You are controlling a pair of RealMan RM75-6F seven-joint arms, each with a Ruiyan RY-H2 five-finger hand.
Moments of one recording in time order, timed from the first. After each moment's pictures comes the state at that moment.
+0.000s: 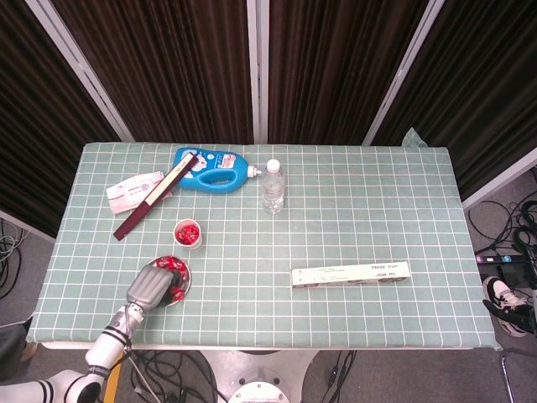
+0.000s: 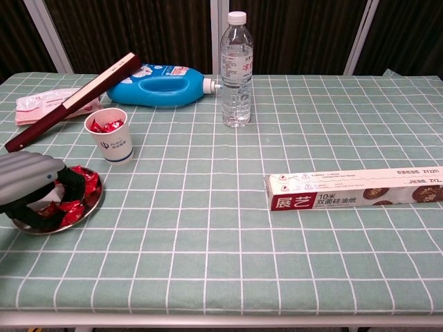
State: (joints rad) left arm -0.45 -1.58 0.03 -1.39 1.34 1.04 0.29; right arm 0.01 -0.95 0.09 -1.65 -1.45 1.48 0.29
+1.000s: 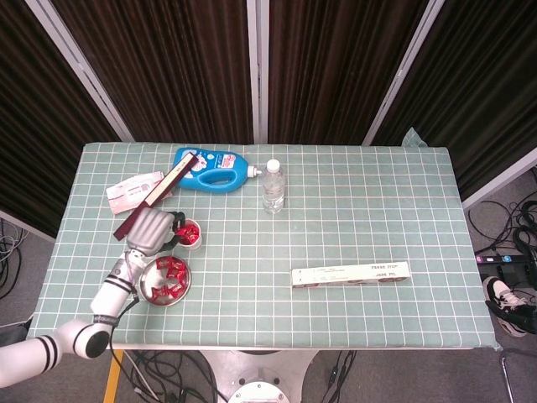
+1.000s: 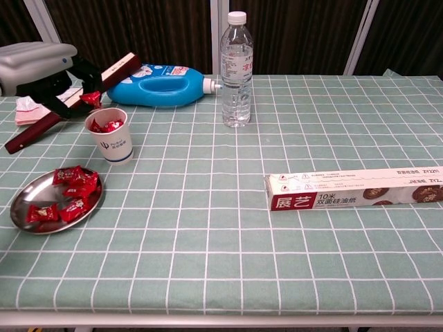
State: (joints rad) left arm -0.63 -1.49 -0.21 -1.41 1.23 0.98 0.28; right arm 0.00 -0.94 0.09 -1.64 -1.44 1.49 0.30
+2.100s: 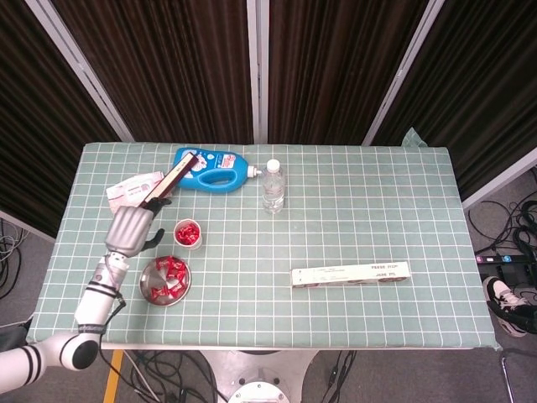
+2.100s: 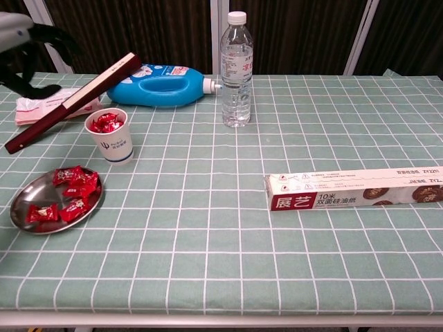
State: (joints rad) left arm -0.57 -1.38 -0.18 -1.57 1.18 1.16 0.32; right arm 0.00 -0.95 0.09 -1.63 -1.45 1.50 0.30
